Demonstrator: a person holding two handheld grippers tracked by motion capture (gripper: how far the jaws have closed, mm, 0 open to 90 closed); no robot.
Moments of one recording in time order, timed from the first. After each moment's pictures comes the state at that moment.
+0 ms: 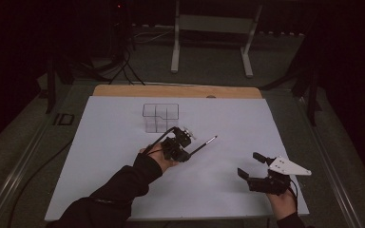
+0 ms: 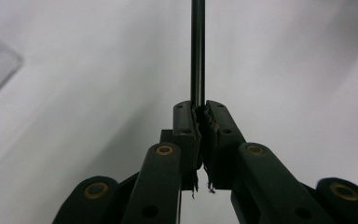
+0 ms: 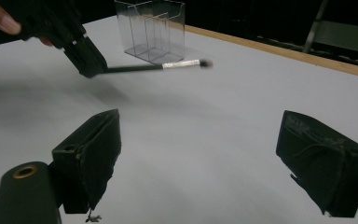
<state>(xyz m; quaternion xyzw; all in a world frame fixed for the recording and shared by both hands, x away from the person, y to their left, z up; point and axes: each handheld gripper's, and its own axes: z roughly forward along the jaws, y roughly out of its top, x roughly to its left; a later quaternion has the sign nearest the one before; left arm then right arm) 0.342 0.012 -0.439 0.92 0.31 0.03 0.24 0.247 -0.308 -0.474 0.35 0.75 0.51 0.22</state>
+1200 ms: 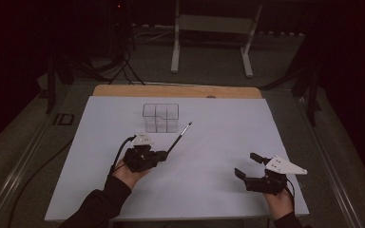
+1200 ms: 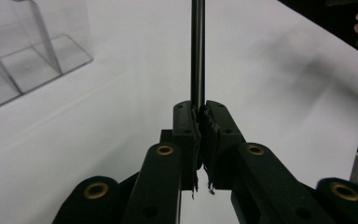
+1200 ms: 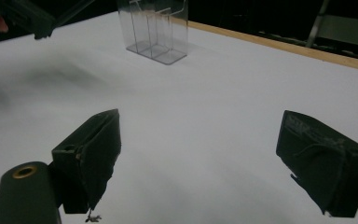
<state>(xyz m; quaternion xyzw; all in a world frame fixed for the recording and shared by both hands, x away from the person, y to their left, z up) 0.299 0.114 -0.447 0.82 0.37 0.05 0.44 0.248 -0.300 -0.475 0.36 0.75 0.51 0.21</state>
